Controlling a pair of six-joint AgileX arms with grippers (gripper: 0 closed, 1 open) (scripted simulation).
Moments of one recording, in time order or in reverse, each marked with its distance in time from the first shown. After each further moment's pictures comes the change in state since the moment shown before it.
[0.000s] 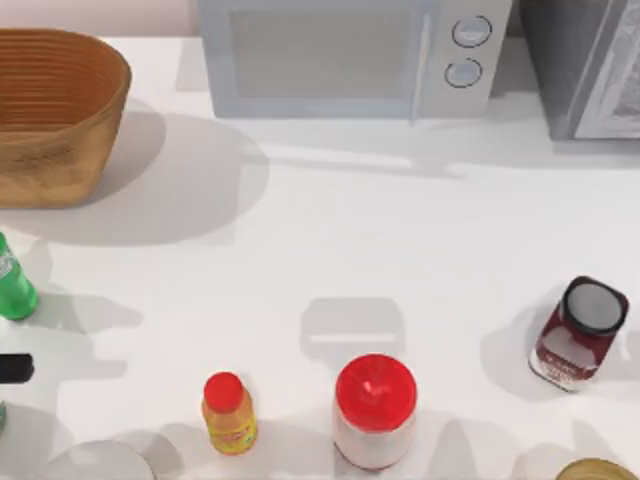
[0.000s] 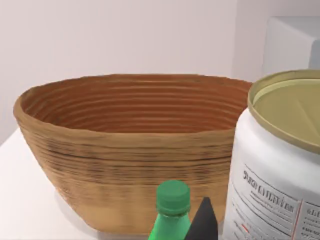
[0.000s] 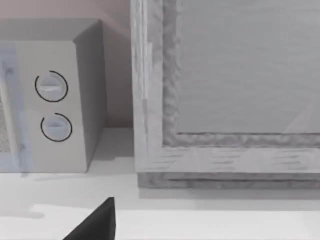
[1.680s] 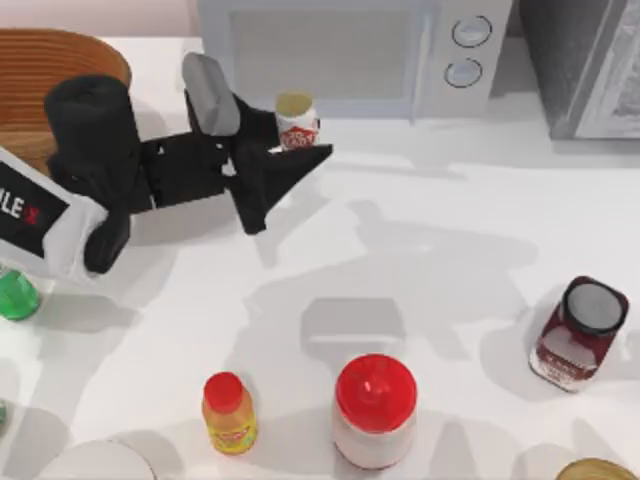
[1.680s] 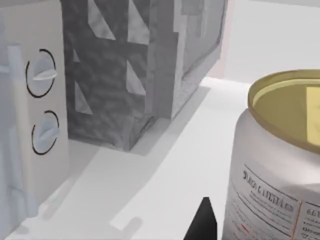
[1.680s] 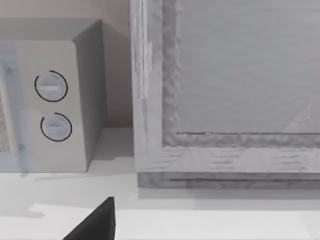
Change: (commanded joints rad) left arm -0.290 2.058 0.907 1.074 1.002 0.010; right arm 0.000 0.000 0.000 0.000 0.000 0.000
